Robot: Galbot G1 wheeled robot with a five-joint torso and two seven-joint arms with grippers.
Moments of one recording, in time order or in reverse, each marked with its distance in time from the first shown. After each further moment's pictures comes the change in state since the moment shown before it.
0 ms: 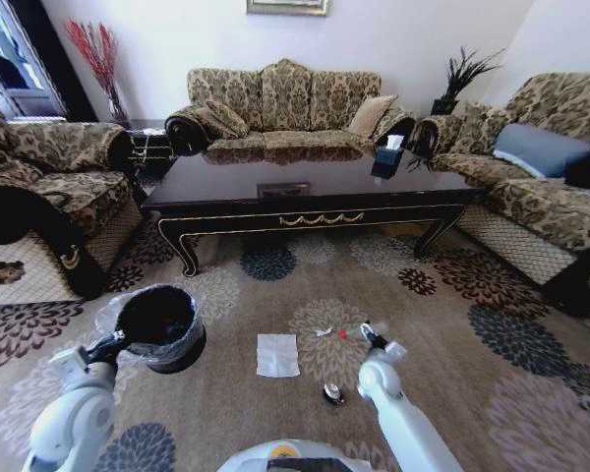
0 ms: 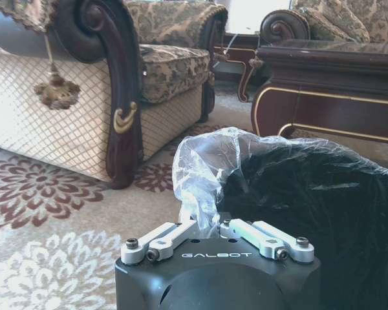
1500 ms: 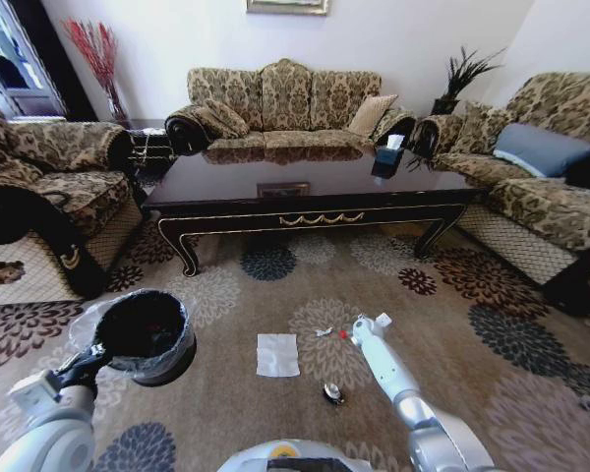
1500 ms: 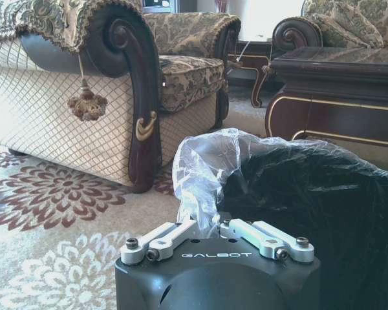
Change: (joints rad) left arm 0.137 -0.060 -0.082 -0.128 0.001 -0.005 -0.001; right arm 0.471 0.069 0.054 -0.835 0.095 0.043 -0.192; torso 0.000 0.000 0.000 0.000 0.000
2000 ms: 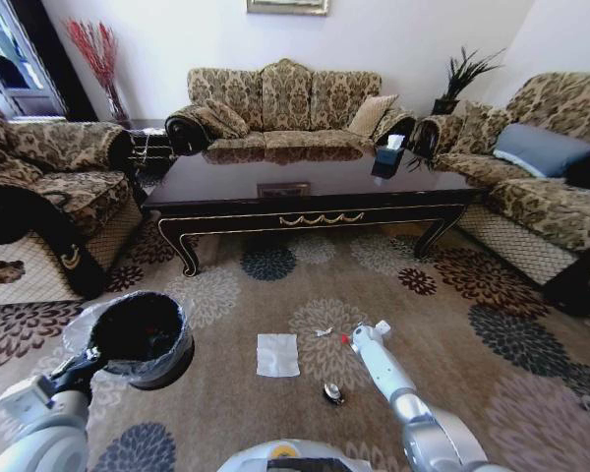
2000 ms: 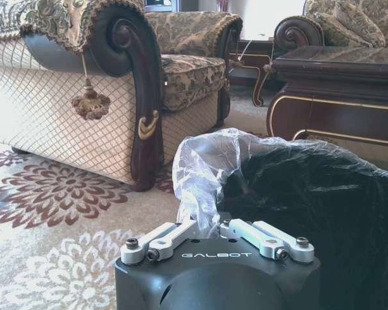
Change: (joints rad) left arm 0.021 -0.009 -0.007 -0.016 -0.006 0.000 -0.001; right arm -0.005 0.013 0.024 -0.071 -0.053 0.005 -0.072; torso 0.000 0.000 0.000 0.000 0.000
